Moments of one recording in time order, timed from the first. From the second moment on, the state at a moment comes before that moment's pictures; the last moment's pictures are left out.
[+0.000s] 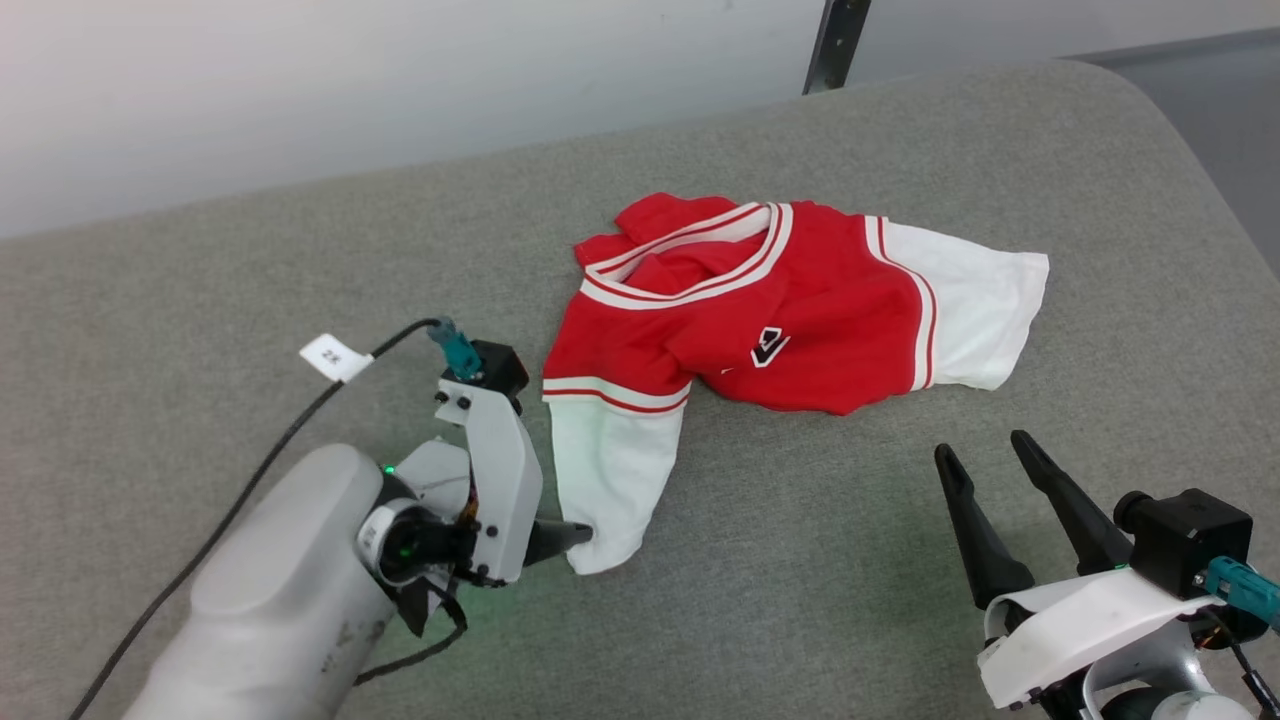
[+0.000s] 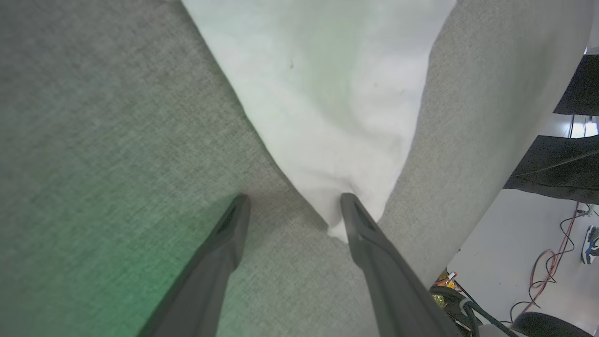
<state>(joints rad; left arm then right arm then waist) -0.70 0.36 -0.65 0.54 -0.94 -0.13 0.89 -0.06 -0.11 0.11 -0.11 0.30 0.13 0.11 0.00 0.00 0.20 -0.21</state>
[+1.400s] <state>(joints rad) -0.98 0.57 -0.54 0.68 -0.92 -0.03 0.85 -0.08 -0.09 0.13 -0.12 0.30 0.13 0.13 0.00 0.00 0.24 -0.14</state>
